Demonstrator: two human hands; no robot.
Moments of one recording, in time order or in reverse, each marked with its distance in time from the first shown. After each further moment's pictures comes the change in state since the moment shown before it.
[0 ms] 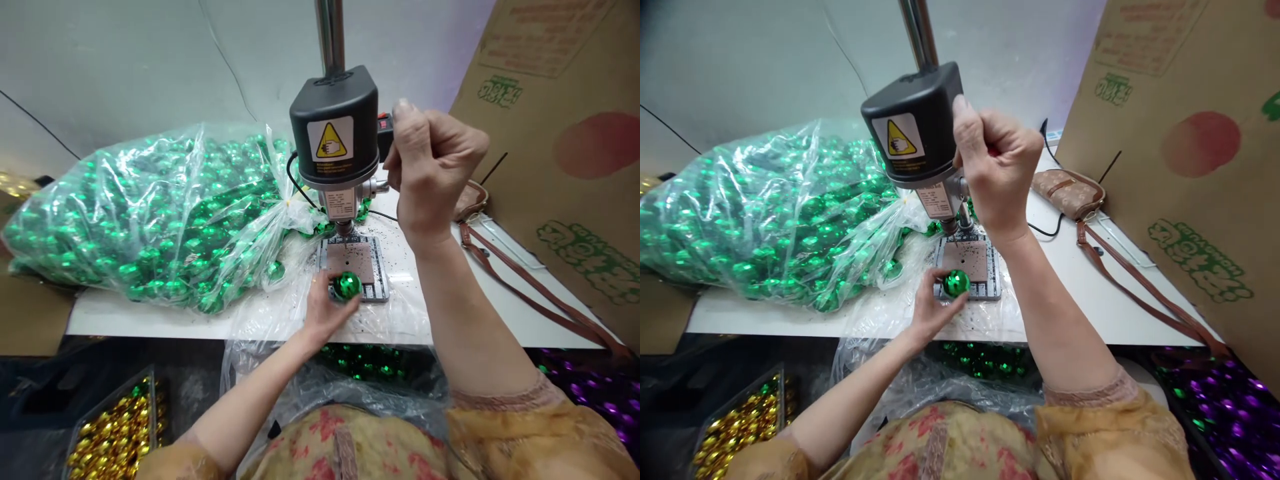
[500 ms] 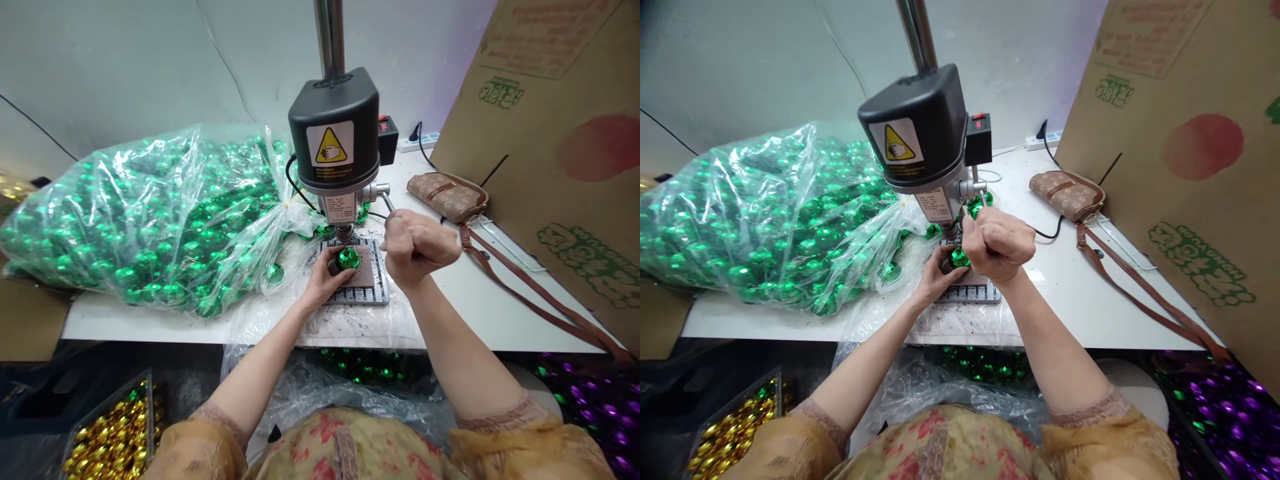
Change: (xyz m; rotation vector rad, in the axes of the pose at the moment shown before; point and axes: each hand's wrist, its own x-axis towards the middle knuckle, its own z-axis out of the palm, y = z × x) left_hand 0.056 -0.051 0.023 -0.385 -0.196 -0.129; right_hand -0.063 0.028 -0.029 0.052 -0.015 -0.425
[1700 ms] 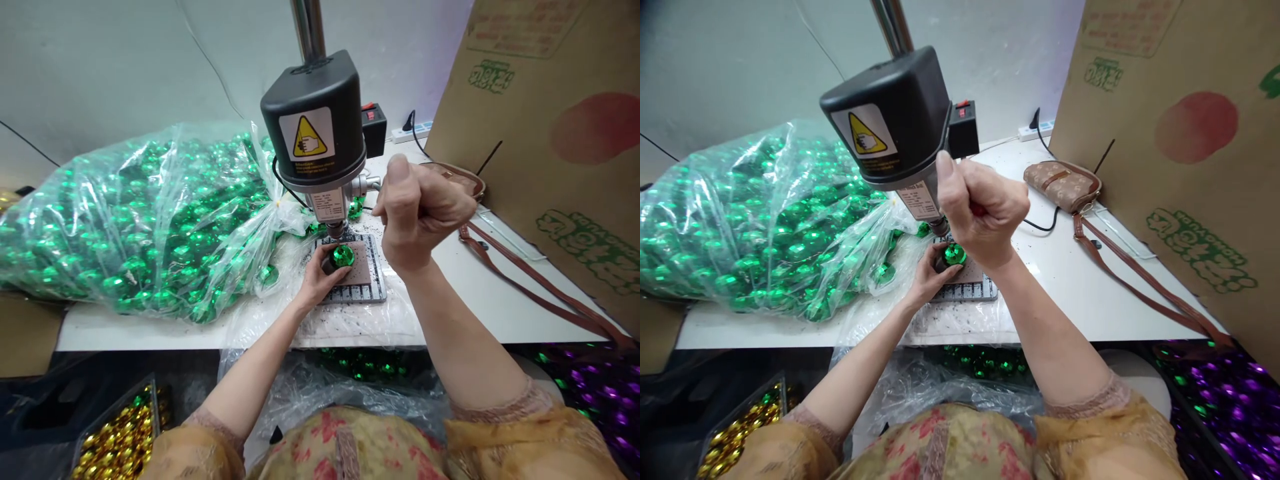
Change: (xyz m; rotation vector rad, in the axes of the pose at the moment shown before) left_hand 0.000 -0.002 -0.002 -0.010 -0.019 -0.023; right_hand 0.033 -0.014 0.017 -0.083 0.060 0.217
